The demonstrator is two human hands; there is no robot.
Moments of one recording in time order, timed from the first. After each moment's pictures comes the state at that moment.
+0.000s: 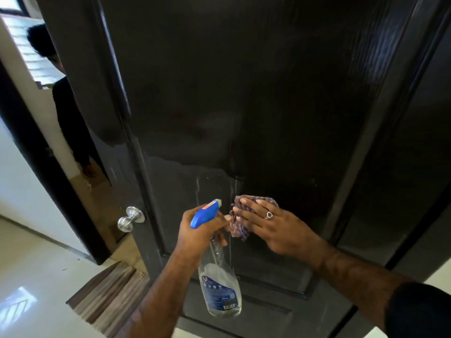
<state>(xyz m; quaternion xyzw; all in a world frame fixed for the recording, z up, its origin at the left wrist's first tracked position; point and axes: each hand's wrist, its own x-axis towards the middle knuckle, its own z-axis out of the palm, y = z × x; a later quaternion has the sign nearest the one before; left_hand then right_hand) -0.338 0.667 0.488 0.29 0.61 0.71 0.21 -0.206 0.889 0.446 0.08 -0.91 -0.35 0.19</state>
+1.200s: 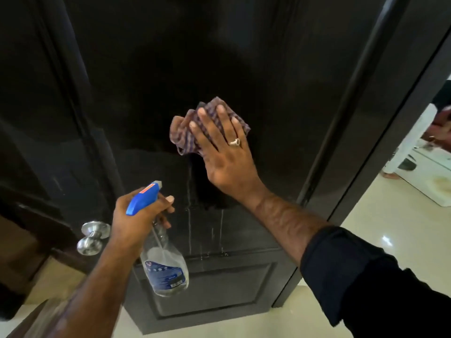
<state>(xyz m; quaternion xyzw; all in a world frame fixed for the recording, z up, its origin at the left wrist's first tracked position) -0.502 0.602 0.480 0.36 0.58 0.68 0.25 -0.345 0.785 0.530 -0.18 -0.84 -0.26 0.44</state>
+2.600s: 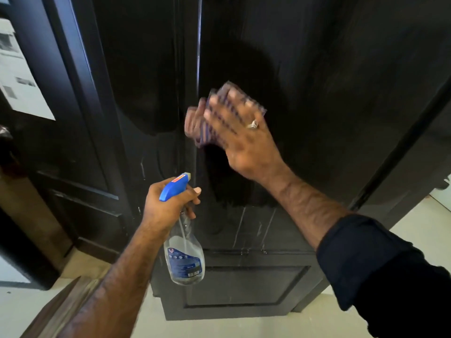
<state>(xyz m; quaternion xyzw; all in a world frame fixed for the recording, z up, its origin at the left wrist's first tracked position) -0.603 0.551 0.478 0.36 0.59 0.67 0.26 -0.455 0.734 0.569 -0.10 -0.87 -0.31 0.38</state>
